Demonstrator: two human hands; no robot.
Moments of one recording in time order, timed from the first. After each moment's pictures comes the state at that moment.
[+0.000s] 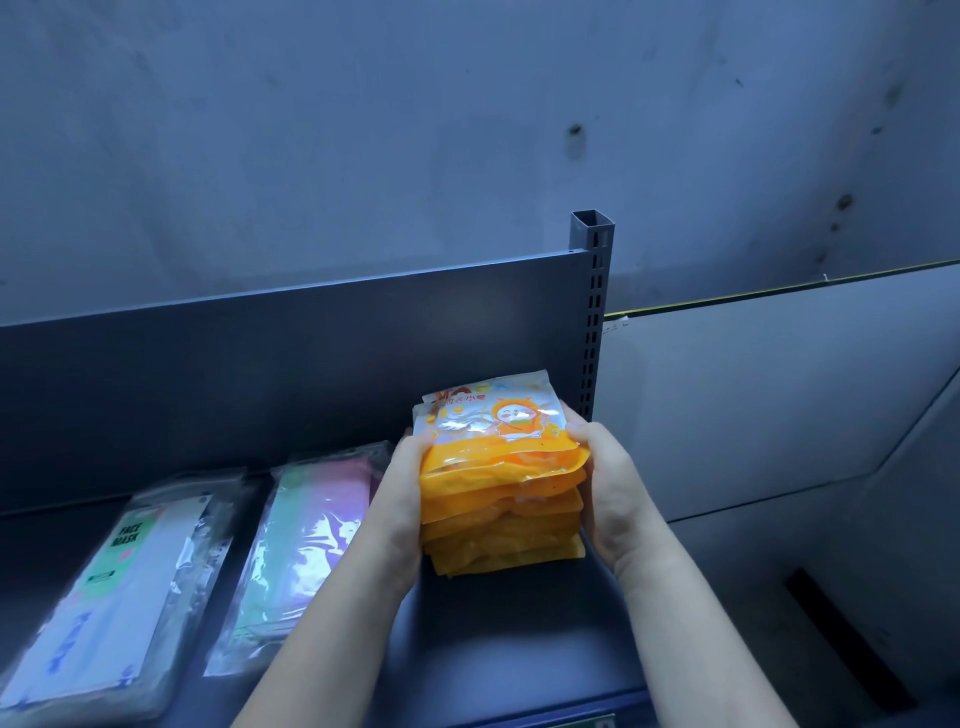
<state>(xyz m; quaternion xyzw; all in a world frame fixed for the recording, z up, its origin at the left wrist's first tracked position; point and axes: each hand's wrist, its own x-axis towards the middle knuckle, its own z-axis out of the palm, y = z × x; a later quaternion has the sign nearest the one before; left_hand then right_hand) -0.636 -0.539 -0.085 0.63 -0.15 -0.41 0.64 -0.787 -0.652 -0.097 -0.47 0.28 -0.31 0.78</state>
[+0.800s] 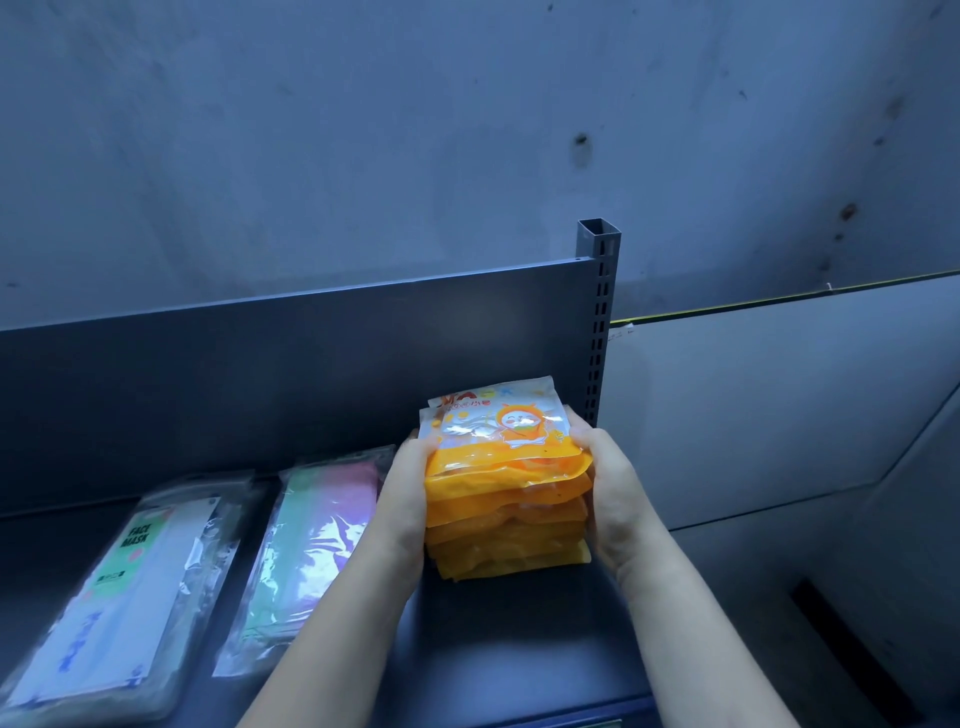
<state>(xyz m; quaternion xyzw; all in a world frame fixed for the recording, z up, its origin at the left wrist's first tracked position) -0.633 -0.538 -0.083 0.63 -0.14 -0.42 0.64 -0.785 -0.646 -0.093 -0.47 0.27 -0.32 0.77</state>
